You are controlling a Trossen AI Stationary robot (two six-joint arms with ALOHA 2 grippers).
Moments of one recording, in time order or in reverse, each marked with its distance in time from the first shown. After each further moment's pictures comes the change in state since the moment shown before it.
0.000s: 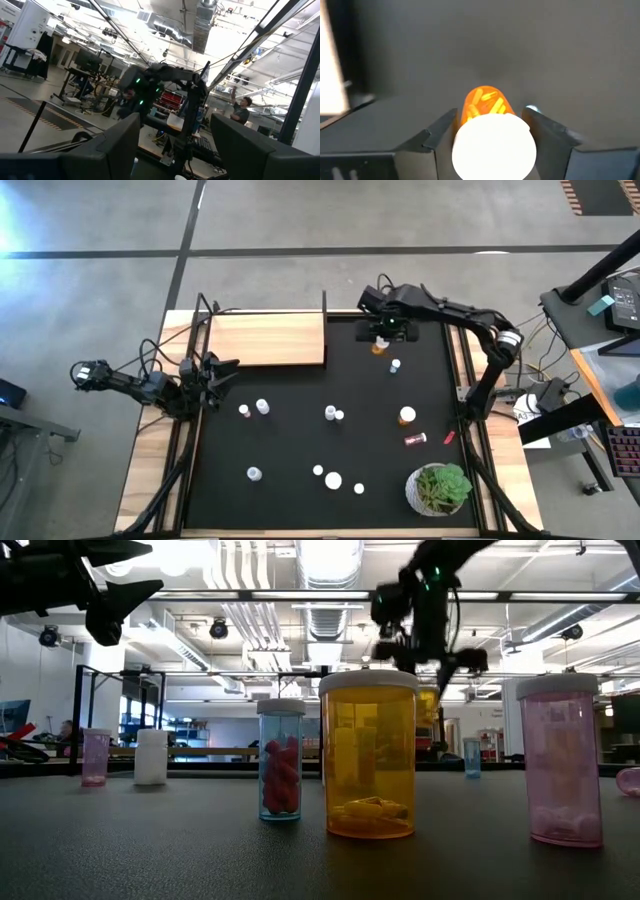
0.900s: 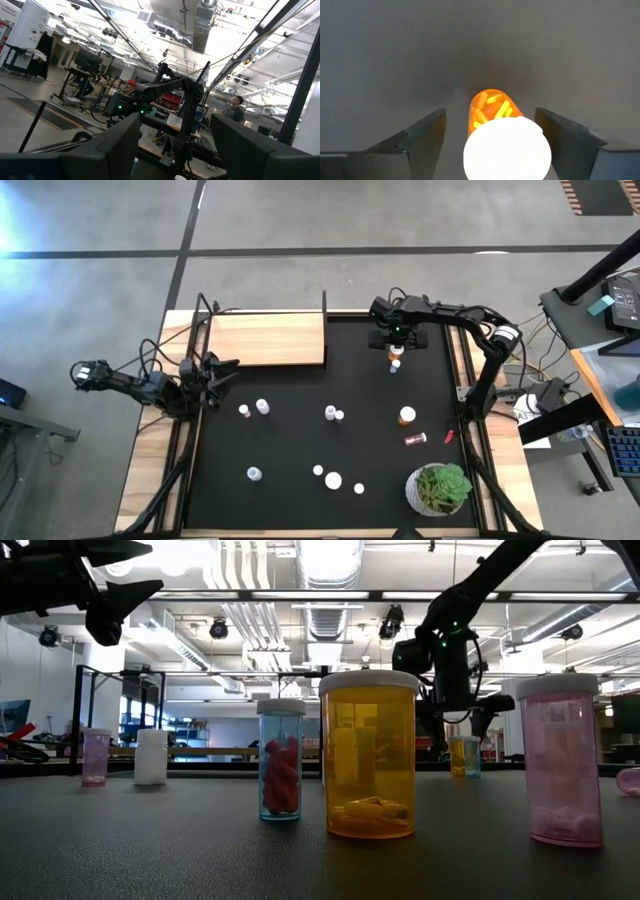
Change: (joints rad) left arm 0.000 0.000 0.000 0.000 0.000 0.000; right arm -0.139 0.042 -0.317 0.232 0.040 -0.074
